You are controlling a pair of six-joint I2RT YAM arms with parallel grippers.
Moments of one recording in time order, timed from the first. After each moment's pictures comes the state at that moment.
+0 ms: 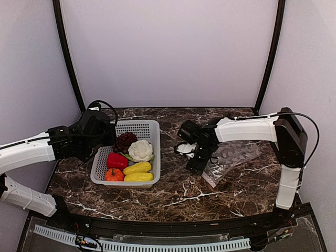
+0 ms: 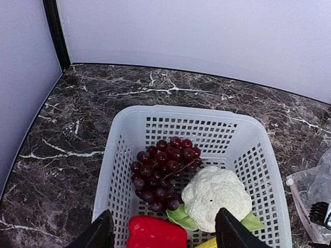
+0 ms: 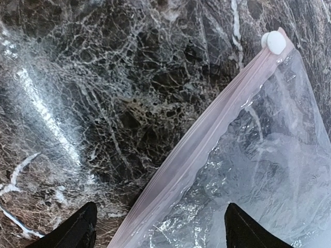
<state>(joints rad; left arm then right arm) -0.86 1.15 0.92 -0.47 -0.76 -0.66 0.89 1.91 1.39 -0.85 0.18 -0.24</state>
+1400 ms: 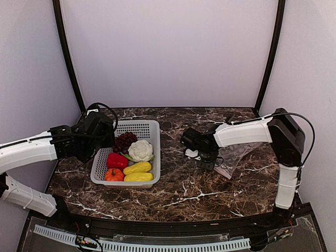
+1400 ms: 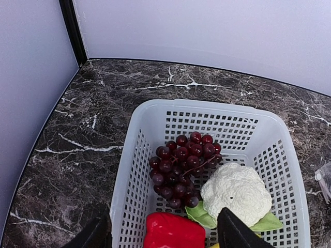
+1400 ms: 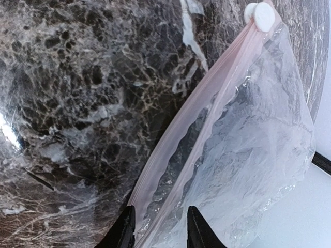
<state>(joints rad) -0.86 1.17 0.93 -0.56 -0.82 -0.71 0.88 1.96 1.31 -0.81 0.52 -0.32</state>
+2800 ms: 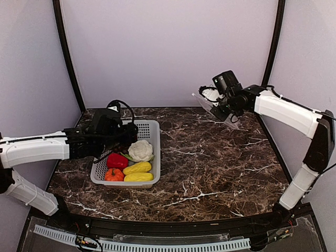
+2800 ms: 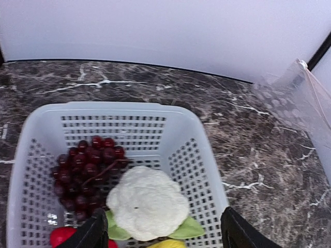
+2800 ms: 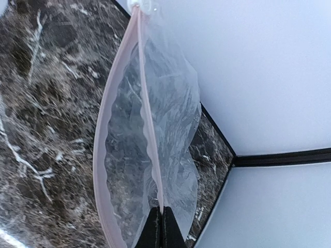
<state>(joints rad) -0.86 1.27 0.91 -0.23 -0.57 -0.62 0.63 1.67 1.51 -0.65 0.50 -0.49</state>
